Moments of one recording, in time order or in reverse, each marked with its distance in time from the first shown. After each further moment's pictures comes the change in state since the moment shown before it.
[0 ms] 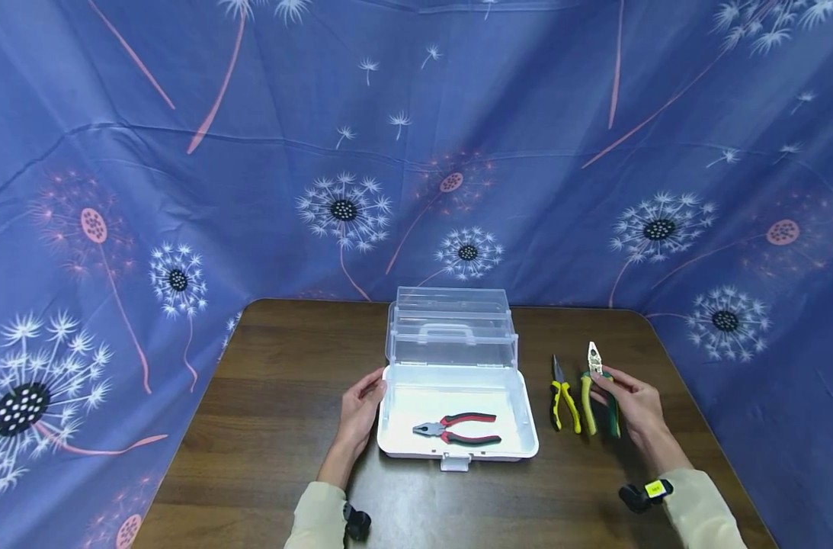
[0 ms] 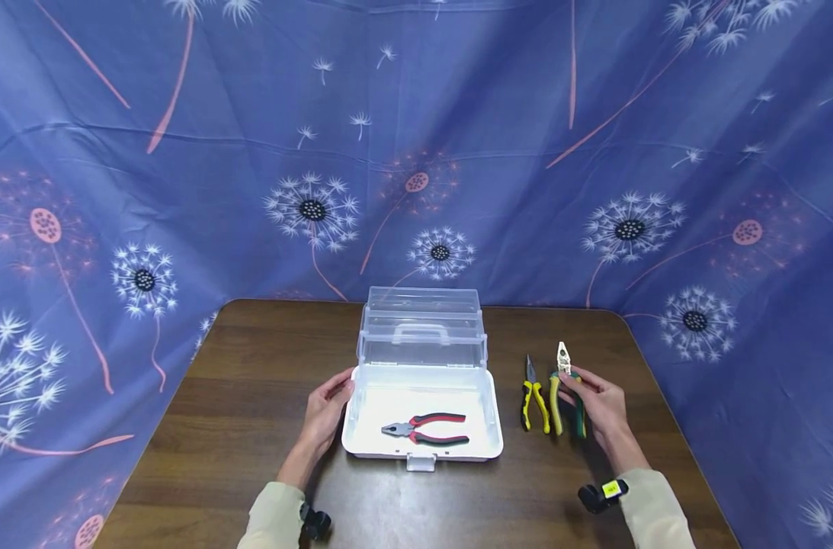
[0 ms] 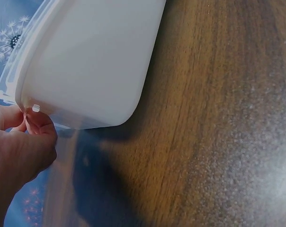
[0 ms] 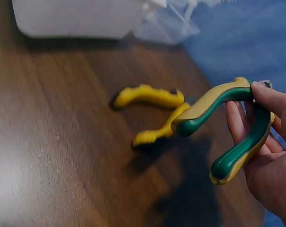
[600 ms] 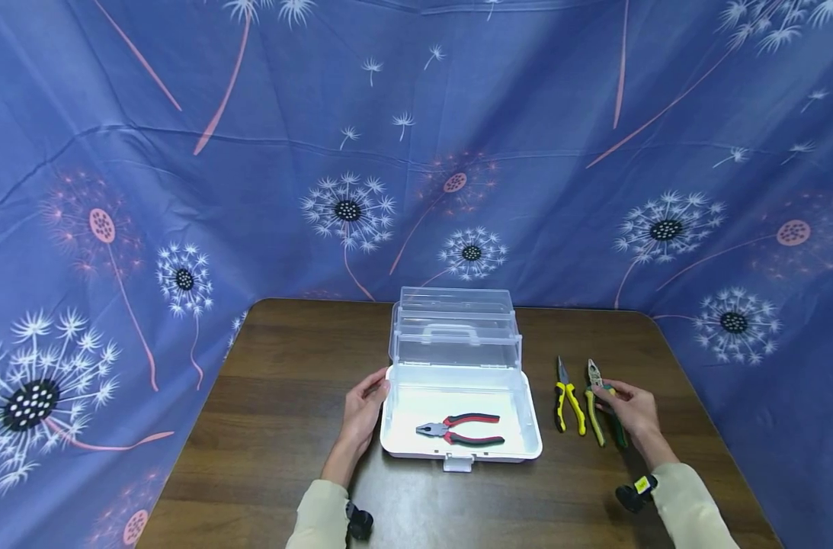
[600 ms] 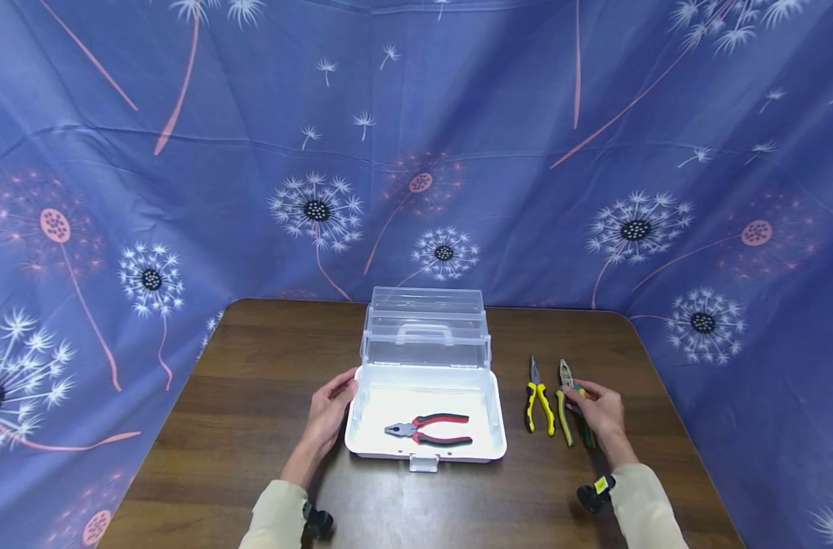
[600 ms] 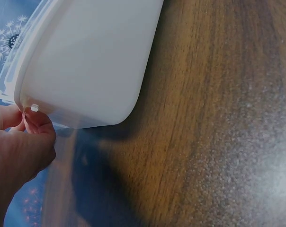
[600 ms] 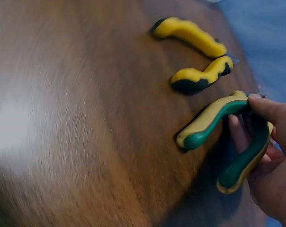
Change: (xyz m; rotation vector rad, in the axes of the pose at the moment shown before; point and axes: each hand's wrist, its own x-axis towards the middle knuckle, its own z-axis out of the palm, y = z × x) left_hand 0.000 -0.002 0.000 -0.020 -0.010 0.022; right_hand 0.018 0.030 -0.014 -0.643 0.097 -0.016
